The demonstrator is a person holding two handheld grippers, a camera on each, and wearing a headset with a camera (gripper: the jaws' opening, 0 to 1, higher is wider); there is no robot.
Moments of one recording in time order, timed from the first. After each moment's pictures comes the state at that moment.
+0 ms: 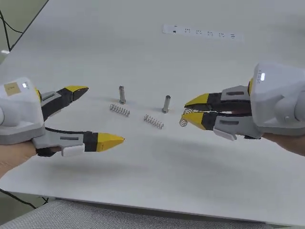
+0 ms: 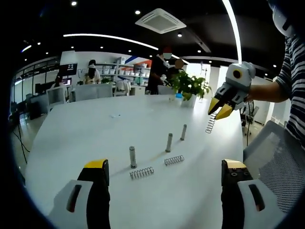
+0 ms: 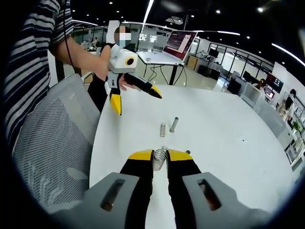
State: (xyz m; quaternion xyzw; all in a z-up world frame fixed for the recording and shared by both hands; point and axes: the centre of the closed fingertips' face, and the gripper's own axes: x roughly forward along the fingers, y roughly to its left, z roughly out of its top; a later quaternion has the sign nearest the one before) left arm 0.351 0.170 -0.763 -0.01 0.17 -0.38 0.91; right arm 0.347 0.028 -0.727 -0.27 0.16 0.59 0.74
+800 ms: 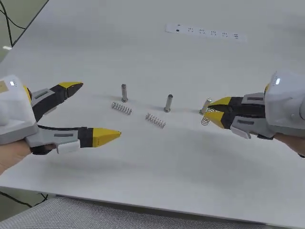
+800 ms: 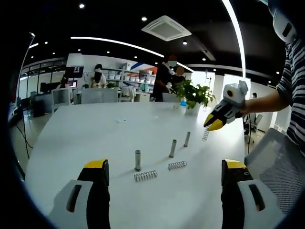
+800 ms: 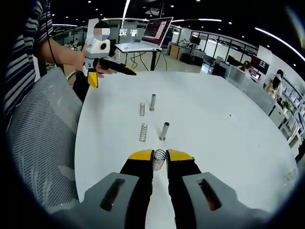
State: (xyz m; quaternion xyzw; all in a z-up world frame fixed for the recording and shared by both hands) left arm 0.352 0.180 -0.753 -0.03 0.14 -0.36 0.92; right arm 0.387 -0.022 -0.758 -0.26 0.20 0.52 0.79
